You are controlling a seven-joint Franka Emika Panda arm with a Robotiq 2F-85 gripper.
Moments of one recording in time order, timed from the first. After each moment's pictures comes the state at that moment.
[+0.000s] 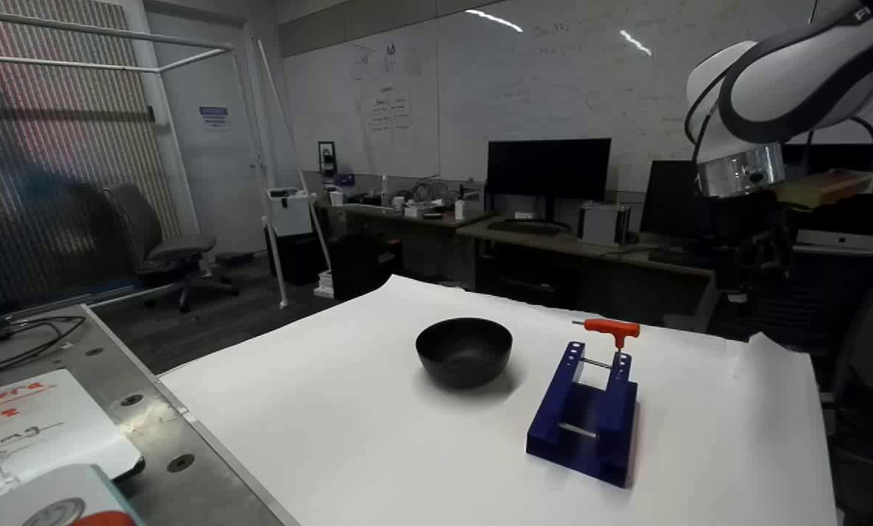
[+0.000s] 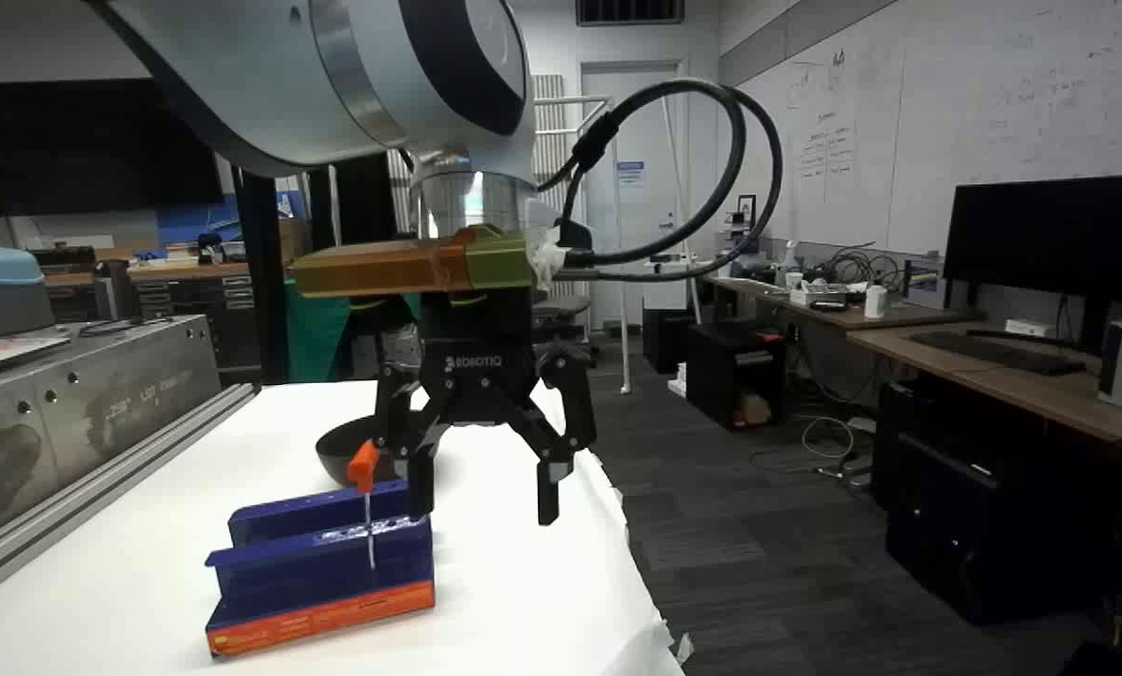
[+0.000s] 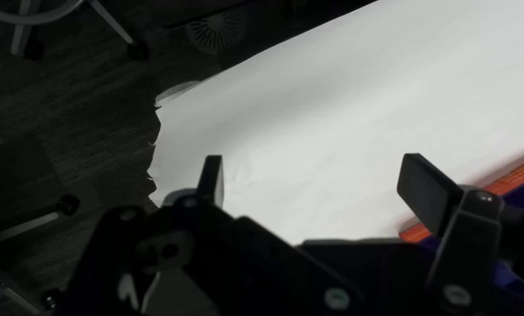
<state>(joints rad) -0.16 -0.11 -0.12 -2.29 -0.14 1.88 0.02</state>
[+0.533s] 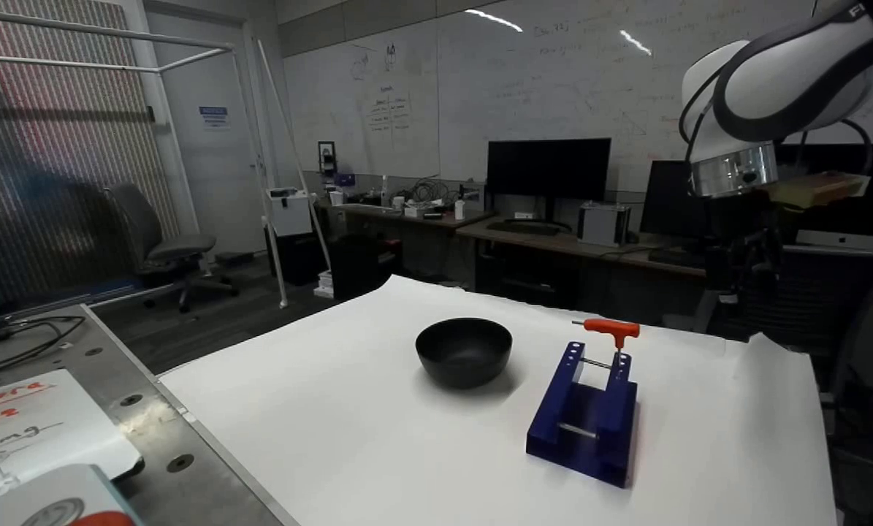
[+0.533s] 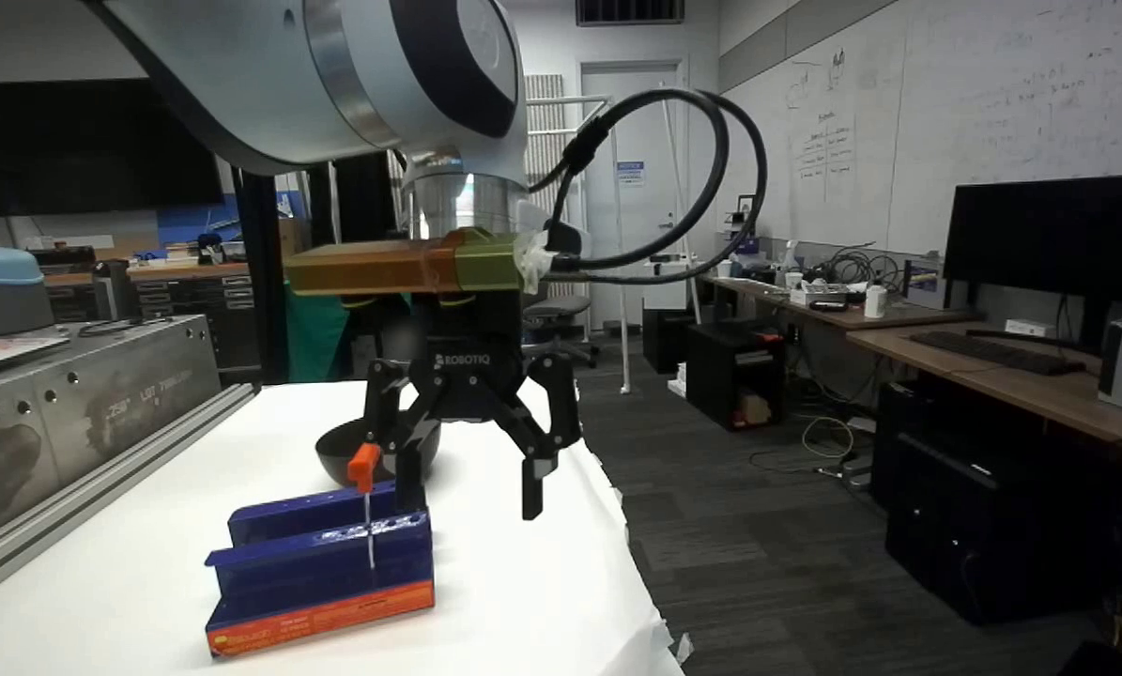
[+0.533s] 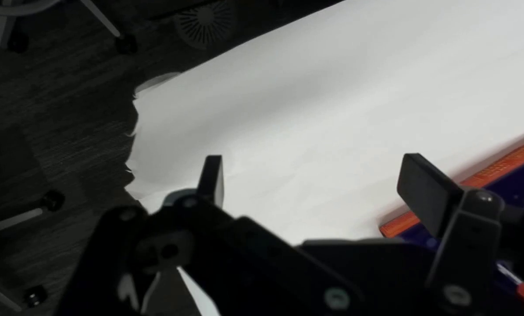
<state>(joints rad) -0.15 -0.10 -0.12 -2.28 -0.11 1.89 0.01</state>
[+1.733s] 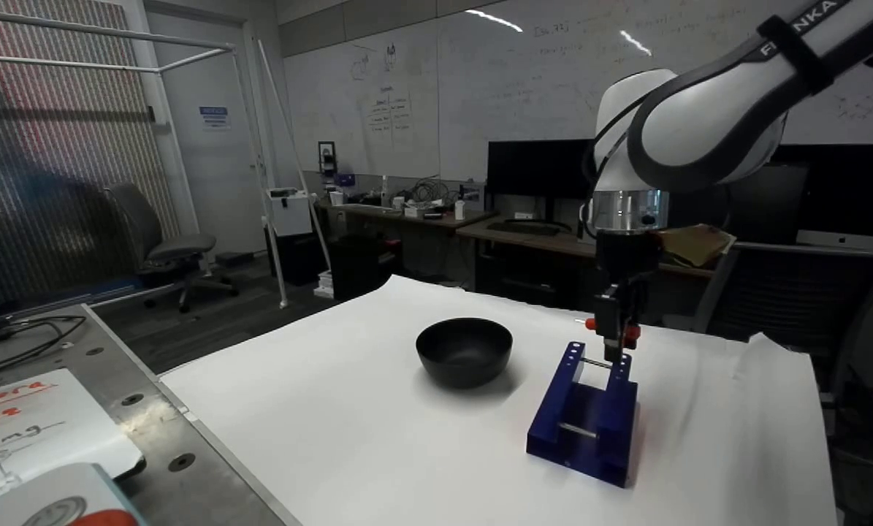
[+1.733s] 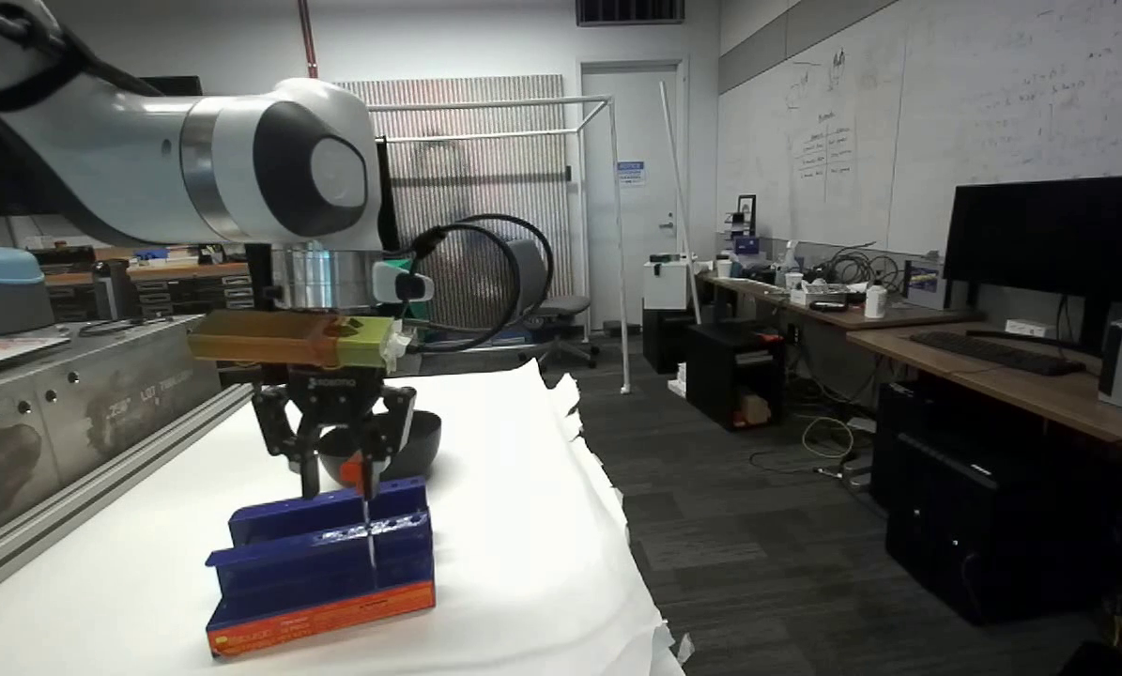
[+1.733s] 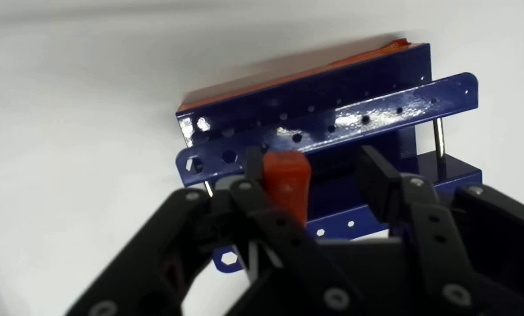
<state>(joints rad) 0.01 0.08 0.01 -2.22 0.04 2.21 -0.09</state>
